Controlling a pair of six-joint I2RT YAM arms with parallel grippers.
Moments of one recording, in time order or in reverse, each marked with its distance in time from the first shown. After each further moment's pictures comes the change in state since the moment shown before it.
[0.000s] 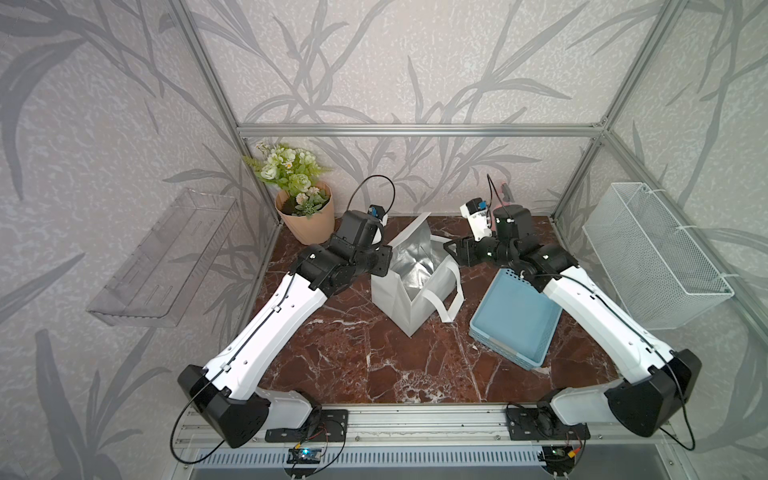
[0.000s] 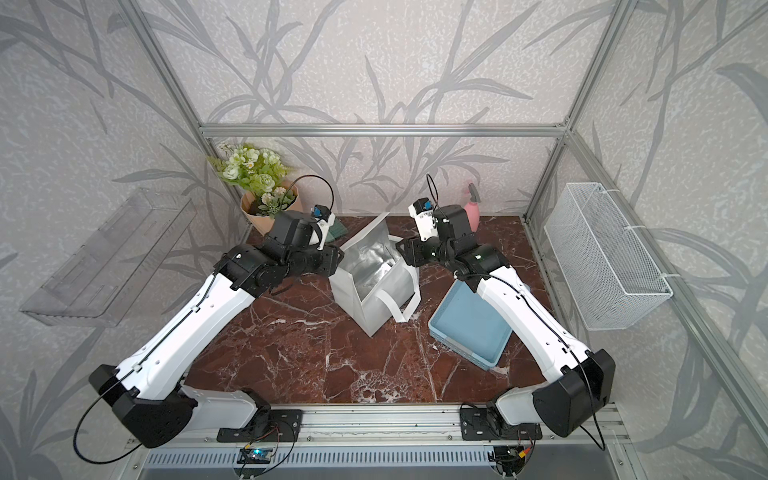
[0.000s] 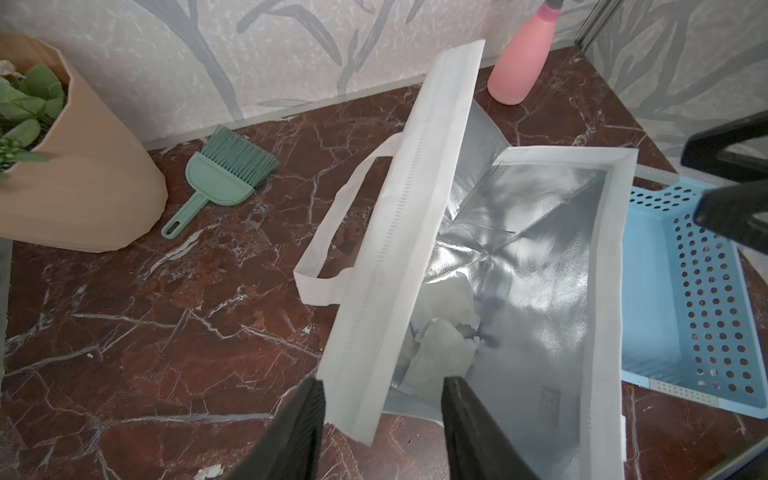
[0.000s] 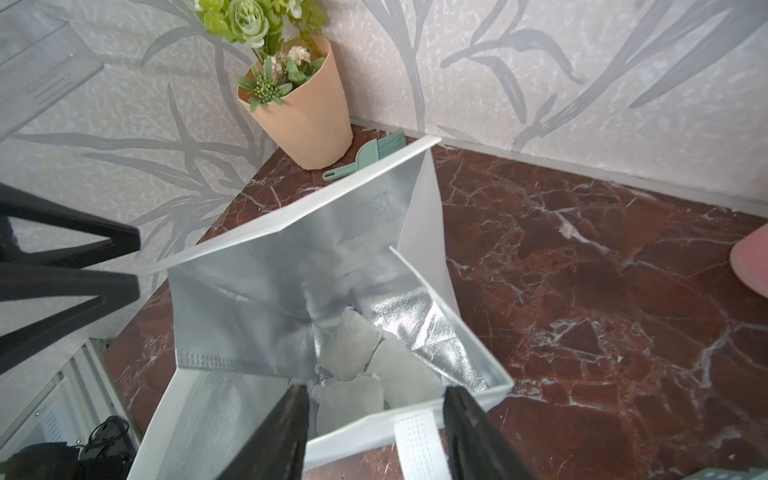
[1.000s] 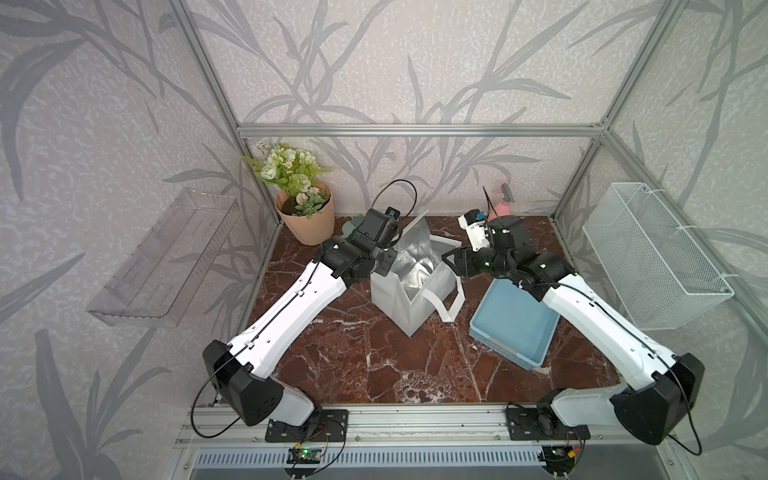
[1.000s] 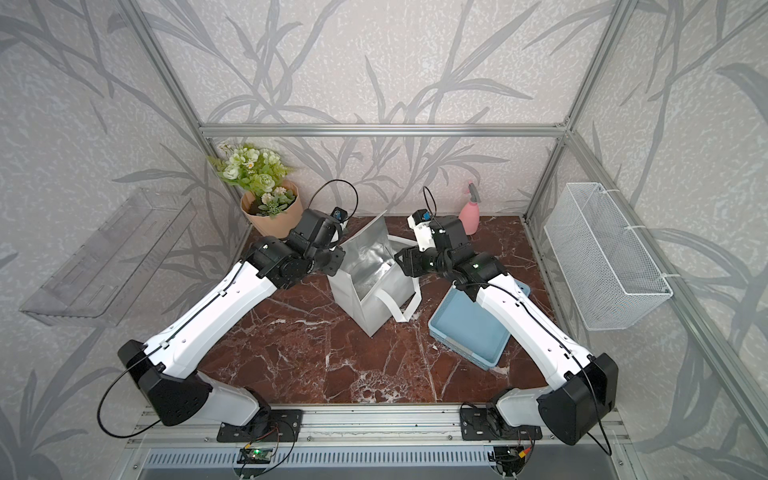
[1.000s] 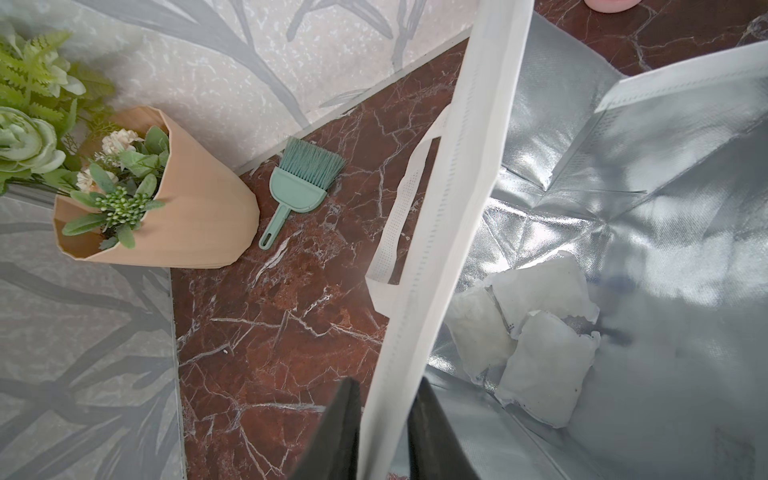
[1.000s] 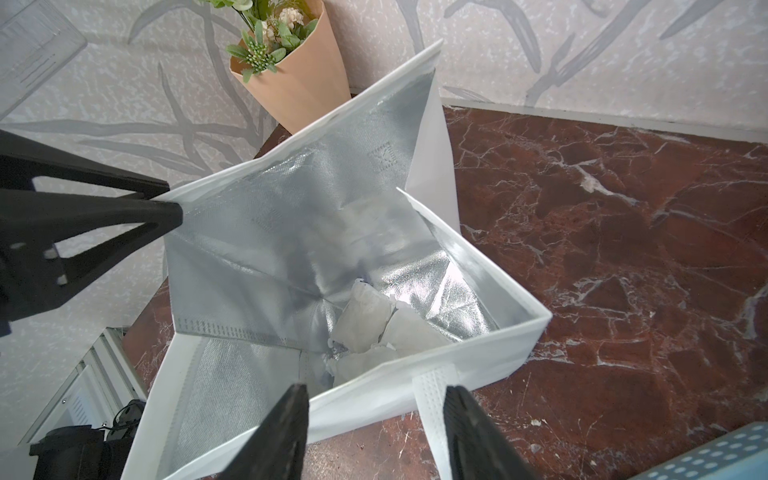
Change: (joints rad) left arm -0.045 0.105 0.049 -0.045 -0.250 0.159; right arm 0.027 -0.025 -0.056 -0.008 0.016 0.061
